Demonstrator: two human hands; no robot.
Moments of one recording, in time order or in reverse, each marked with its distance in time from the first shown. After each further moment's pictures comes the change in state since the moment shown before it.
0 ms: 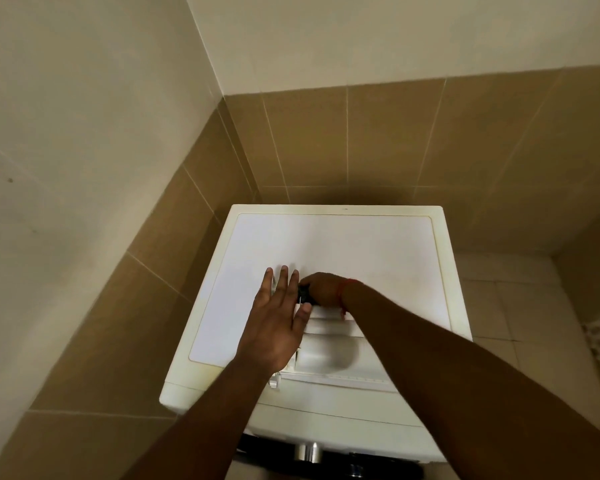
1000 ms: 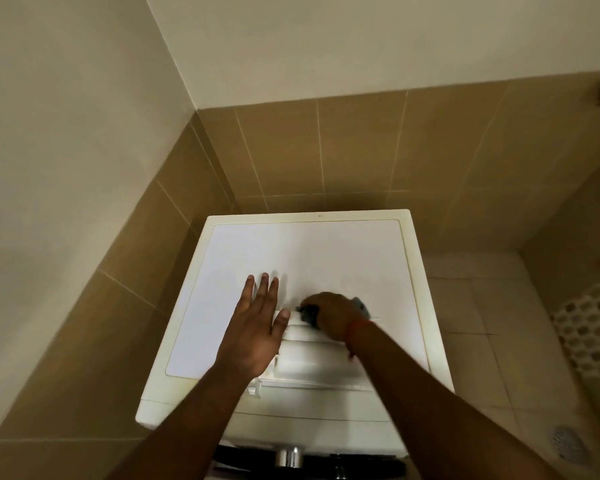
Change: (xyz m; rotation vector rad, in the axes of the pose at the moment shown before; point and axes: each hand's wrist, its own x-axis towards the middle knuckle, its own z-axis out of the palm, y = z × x) left_hand 0.003 0.005 0.002 0.007 -0.024 0.026; right_hand -0.072 0.038 0.019 -0.038 0.283 0.015
